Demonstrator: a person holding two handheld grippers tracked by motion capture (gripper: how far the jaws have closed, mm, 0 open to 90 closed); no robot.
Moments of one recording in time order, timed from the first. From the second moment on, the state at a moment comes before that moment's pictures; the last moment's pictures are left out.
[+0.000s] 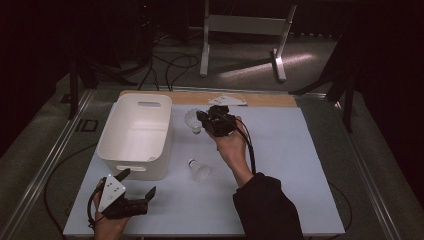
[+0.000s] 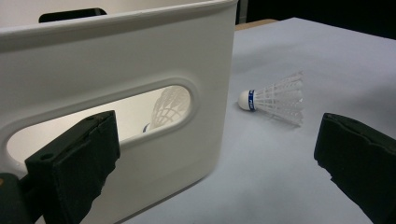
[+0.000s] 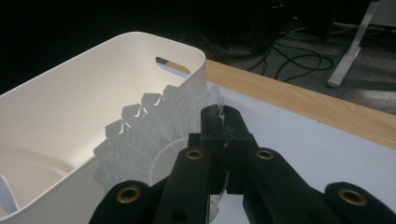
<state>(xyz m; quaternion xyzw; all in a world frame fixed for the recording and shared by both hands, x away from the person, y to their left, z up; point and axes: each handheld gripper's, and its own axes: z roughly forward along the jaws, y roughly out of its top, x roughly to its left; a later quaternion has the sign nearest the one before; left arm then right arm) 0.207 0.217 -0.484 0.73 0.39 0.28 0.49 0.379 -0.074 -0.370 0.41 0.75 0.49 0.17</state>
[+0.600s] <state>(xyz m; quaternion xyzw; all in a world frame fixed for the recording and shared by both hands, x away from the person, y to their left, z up) 0.207 0.217 -0.484 0.73 0.39 0.28 0.49 0.383 -0.060 -0.364 0.40 0.75 0.49 0.17</state>
